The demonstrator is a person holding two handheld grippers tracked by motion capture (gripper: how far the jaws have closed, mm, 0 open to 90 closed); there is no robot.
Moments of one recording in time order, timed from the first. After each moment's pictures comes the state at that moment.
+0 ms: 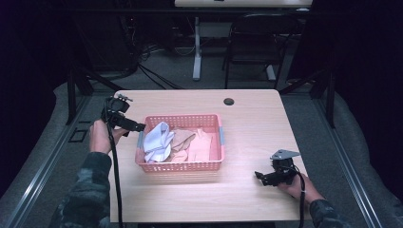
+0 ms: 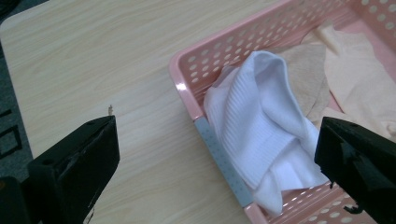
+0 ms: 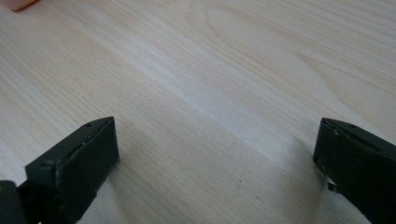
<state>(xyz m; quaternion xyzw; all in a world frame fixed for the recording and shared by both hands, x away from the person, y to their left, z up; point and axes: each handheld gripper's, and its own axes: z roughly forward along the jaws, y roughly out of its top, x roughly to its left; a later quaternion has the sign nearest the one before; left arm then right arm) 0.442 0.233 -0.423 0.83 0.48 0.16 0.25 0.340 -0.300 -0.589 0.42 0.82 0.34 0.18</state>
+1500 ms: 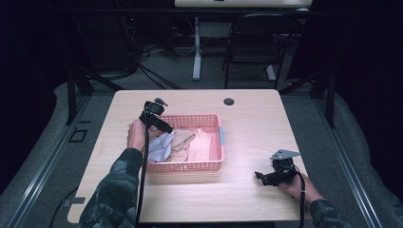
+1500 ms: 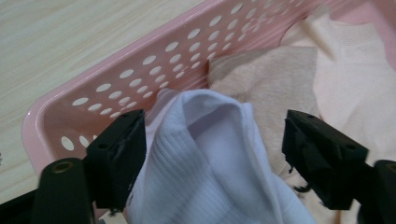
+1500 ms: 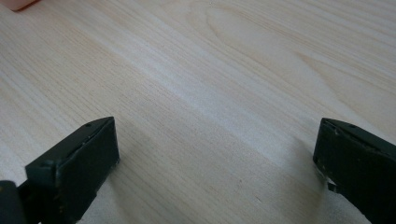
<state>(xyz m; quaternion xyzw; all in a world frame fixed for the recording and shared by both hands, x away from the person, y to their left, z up) 0.492 0.154 -0.487 0.85 0.47 0.10 0.20 0.340 -0.300 -0.589 0.42 0.82 0.34 0.18</state>
